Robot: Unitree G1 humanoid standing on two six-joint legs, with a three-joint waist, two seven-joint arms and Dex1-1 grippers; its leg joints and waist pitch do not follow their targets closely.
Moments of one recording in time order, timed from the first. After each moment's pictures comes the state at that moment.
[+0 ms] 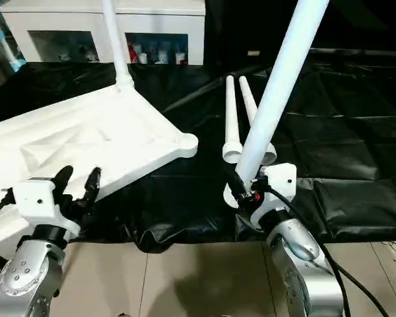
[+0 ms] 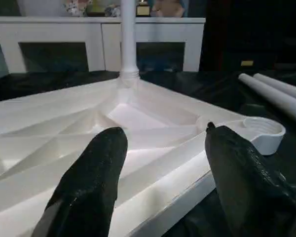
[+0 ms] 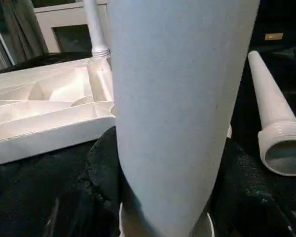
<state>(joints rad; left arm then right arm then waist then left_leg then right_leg) 0.15 0.08 0.04 -0.36 -0.09 0.14 -0.11 0.01 -0.17 -0.03 -0.28 0.28 0.35 0.31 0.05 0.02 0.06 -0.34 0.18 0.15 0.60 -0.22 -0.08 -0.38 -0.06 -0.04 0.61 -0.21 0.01</state>
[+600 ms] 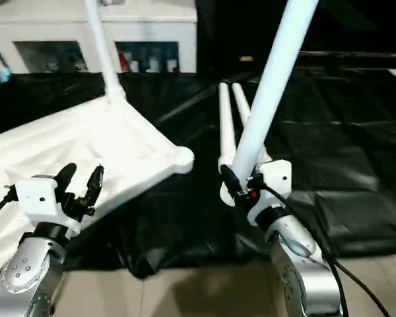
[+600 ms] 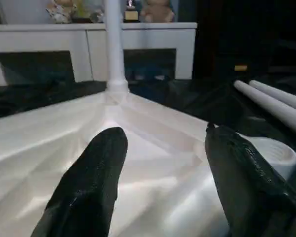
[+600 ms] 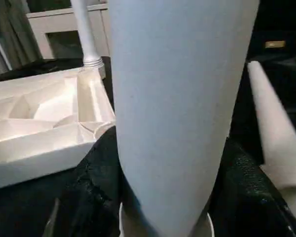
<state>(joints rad) 0.12 0.08 0.04 -0.34 -0.09 0.13 -0.12 -0.01 -0.17 -0.02 -0.26 0.27 0.34 0.32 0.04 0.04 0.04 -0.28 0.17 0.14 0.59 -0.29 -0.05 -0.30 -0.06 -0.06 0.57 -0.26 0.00</state>
